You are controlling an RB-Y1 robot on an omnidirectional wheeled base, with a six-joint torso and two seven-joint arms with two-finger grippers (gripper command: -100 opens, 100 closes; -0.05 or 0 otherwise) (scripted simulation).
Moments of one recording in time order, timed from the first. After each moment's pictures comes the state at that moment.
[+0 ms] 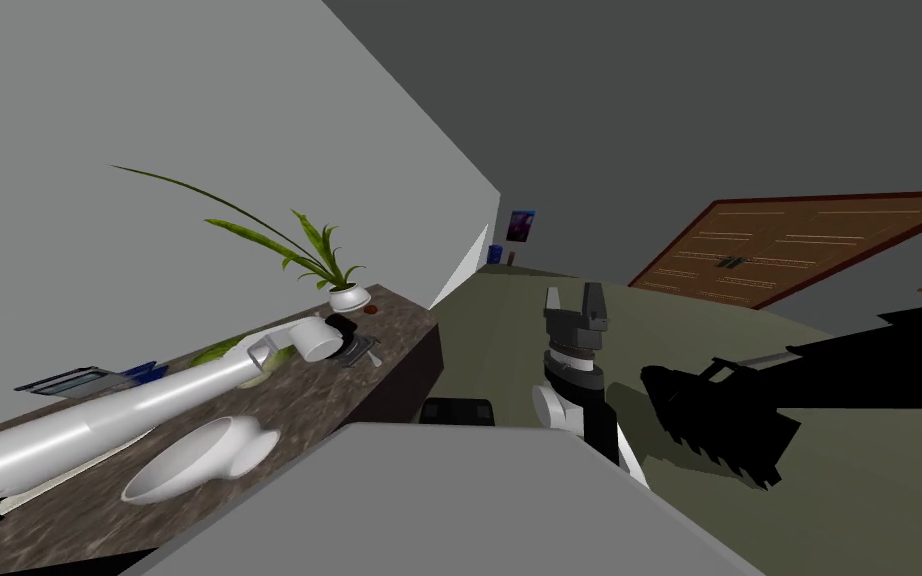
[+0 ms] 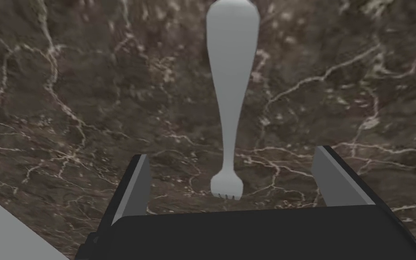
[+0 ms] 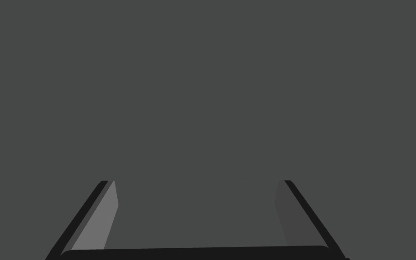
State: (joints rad) left arm 0.02 1.31 -0.33 -1.91 0.96 1.14 0.01; right arm 0.52 -0.03 0.06 -2.39 0.04 -0.60 0.06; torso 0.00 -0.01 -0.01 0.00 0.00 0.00
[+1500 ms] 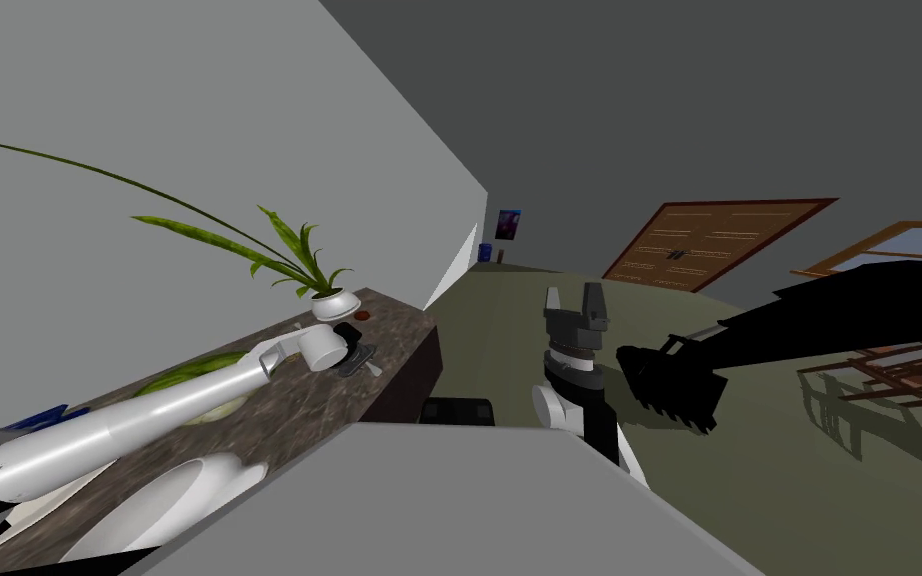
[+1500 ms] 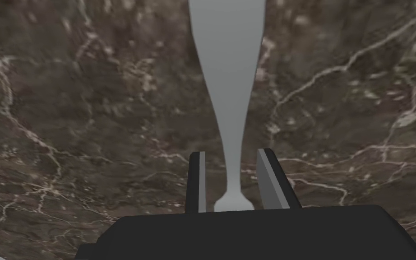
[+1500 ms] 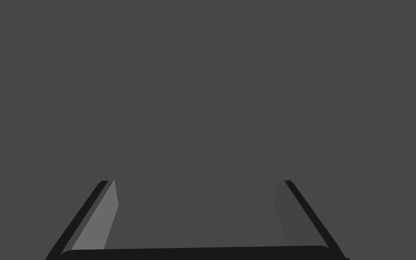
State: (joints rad) left arm 0.01 1.29 -0.43 -1.92 0.90 1.17 0.09; right arm 0.52 -0.03 0.06 -2.39 0.04 -0.60 0.06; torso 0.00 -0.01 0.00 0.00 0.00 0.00
